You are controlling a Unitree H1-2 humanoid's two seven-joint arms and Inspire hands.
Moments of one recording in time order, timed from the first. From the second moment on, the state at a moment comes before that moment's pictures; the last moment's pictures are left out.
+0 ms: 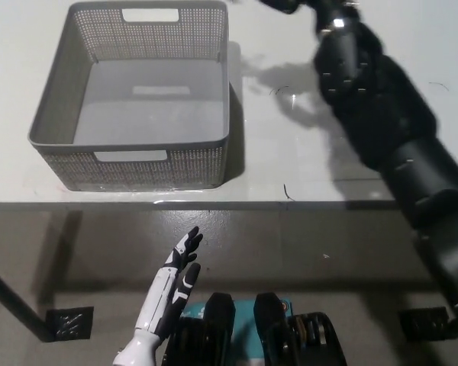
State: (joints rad) left_arm -0.03 0.02 -0.14 0.10 0.26 -0.27 0.01; right_arm -1.27 -0.09 0.31 0.97 -0.50 -0.17 -0.32
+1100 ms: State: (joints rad) left_arm -0.04 0.02 -0.15 0.08 0.27 -0.27 0.01; right_arm -1.32 0.14 0.36 1.25 -0.53 -0.17 -0.34
